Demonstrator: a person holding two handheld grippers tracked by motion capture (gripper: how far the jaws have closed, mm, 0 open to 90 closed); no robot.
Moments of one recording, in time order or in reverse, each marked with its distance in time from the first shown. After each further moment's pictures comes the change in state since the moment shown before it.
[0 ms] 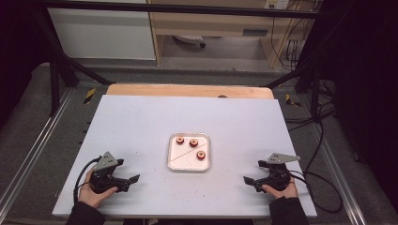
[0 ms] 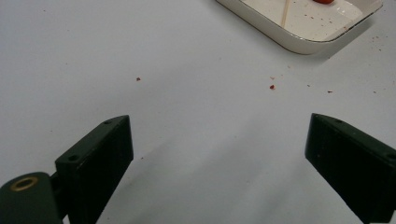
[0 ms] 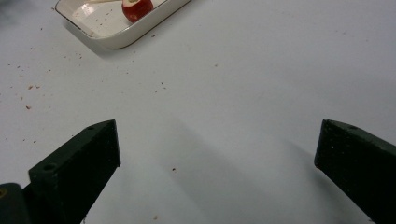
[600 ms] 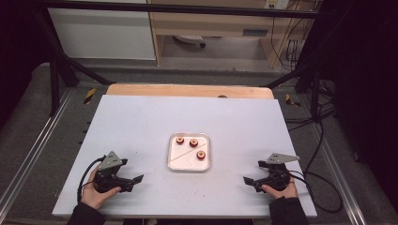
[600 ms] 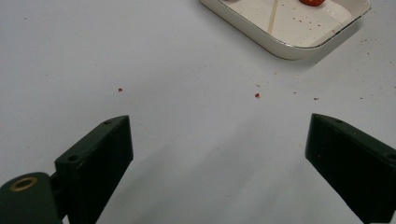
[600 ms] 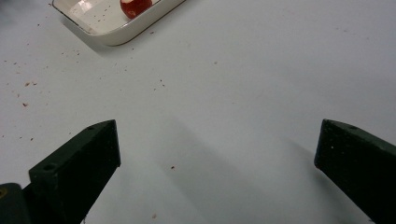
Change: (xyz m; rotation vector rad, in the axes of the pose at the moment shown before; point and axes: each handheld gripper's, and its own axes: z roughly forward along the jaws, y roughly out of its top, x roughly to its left) left arm -0.010 0.008 0.005 0.011 -0.011 0.014; right arm 0.000 0.000 0.001 0.012 -0.007 -0.004
